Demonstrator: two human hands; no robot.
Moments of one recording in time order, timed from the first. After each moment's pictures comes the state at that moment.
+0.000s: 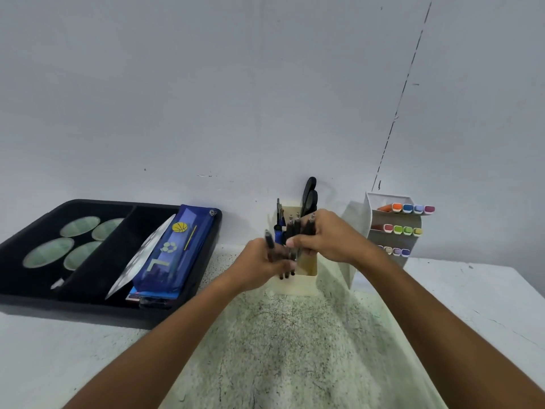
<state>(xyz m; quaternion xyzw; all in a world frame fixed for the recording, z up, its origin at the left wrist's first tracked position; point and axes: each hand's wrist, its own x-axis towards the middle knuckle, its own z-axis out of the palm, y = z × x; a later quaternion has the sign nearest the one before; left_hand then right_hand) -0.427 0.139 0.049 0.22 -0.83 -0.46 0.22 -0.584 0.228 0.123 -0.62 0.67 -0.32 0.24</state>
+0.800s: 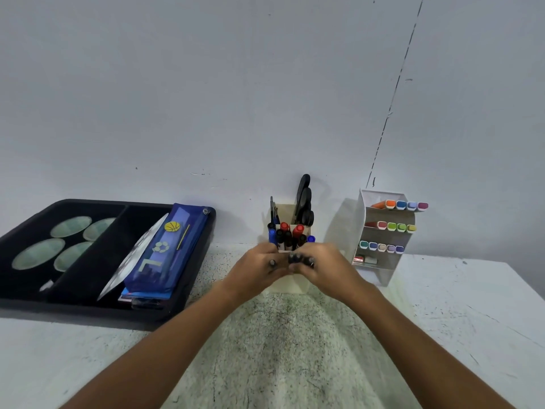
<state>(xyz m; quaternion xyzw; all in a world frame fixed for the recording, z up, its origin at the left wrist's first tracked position) -0.436 0.138 0.022 0.12 -0.92 -0.17 0.32 -0.584 0.248 0.059 -0.65 0.71 -0.26 0.09</state>
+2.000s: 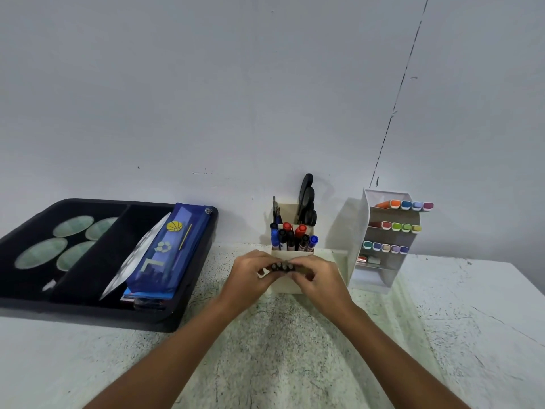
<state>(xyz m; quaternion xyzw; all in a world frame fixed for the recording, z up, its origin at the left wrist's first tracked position) -0.422 0.140 -0.001 0.20 -0.86 -0.25 0.39 -0.569 0.249 0.011 -0.57 0.69 -0.43 0.10</state>
